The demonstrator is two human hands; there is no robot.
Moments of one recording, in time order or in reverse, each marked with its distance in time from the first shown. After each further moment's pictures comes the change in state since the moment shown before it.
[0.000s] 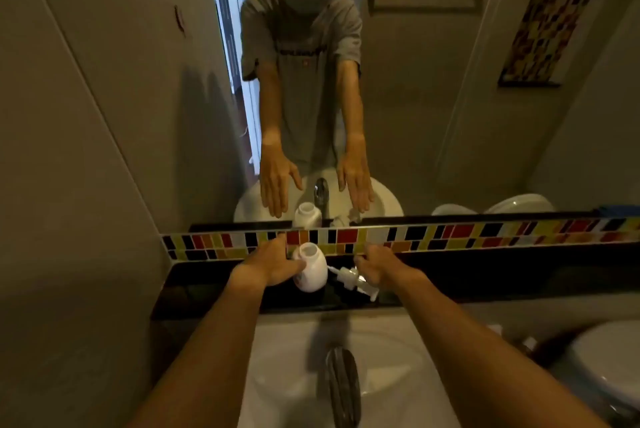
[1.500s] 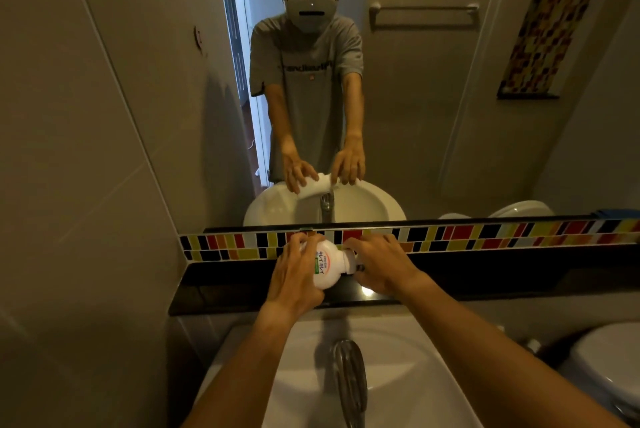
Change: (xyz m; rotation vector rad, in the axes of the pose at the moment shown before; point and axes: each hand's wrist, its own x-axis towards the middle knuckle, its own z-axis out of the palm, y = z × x) left_hand -0.040 -0.002 0.055 0.200 0.466 0.406; right_hand -0.050 -0.025 -0.005 -0.495 0.235 -0.381
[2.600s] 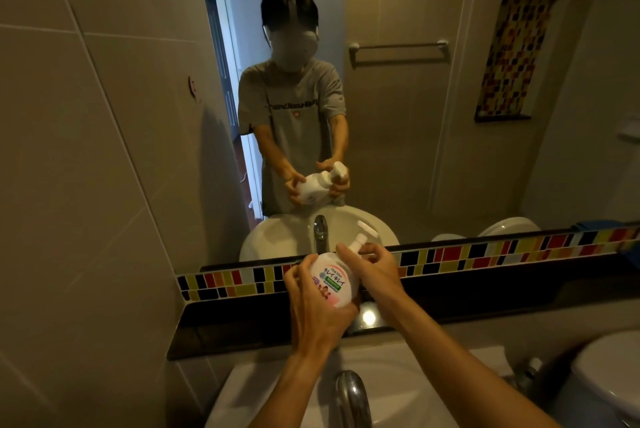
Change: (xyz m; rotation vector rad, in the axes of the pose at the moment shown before) left_hand -0.011 0.070 -0.011 -0.520 0.288 -0.272; right_hand -0.015 -0.037 -0.040 1.534 0.328 0.538
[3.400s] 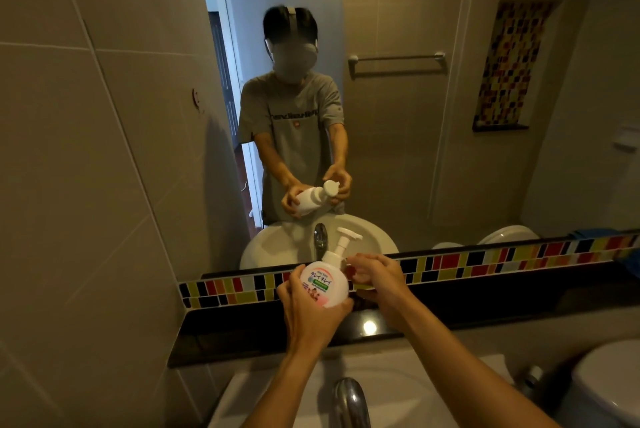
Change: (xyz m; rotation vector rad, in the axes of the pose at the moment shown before) left_hand 0.004 0.009 -0.013 -0.076 -0.049 -0.192; right_hand -0.001 -0.008 -0.012 0.060 -0.010 0.103
